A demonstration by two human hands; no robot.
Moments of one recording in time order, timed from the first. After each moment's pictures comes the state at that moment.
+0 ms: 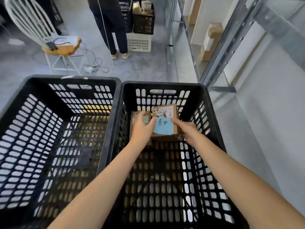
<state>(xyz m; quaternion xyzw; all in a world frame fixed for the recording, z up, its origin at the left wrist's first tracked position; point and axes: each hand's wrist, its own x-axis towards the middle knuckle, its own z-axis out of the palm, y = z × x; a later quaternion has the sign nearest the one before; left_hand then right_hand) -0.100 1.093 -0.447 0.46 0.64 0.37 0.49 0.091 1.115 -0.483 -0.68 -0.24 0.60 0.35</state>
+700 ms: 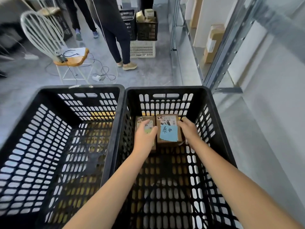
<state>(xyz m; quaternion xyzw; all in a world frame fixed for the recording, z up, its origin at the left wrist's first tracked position) -0.107 1.077 -0.445 0.49 0.66 0.36 0.45 0.079 1.119 -0.491 -0.70 -0.37 0.50 0.36</state>
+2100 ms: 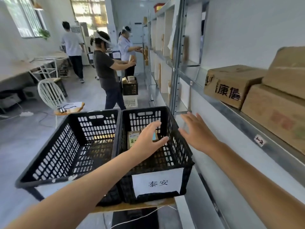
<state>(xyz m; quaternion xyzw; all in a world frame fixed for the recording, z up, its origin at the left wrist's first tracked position) -0.111 0.810 -0.276 0.82 0.42 0.29 0.26 0.100 0.772 -0.250 -0.69 -0.69 0.03 0.21</state>
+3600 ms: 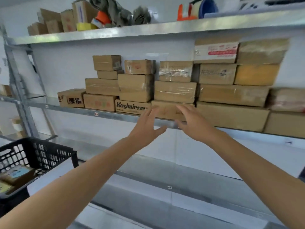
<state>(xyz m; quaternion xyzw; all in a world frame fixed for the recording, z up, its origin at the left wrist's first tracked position) -0.120 0.358 -0.143 0.91 -0.13 0.28 0.26 -0.075 0.165 -0.117 -0.91 -0.30 -0.20 0.20</state>
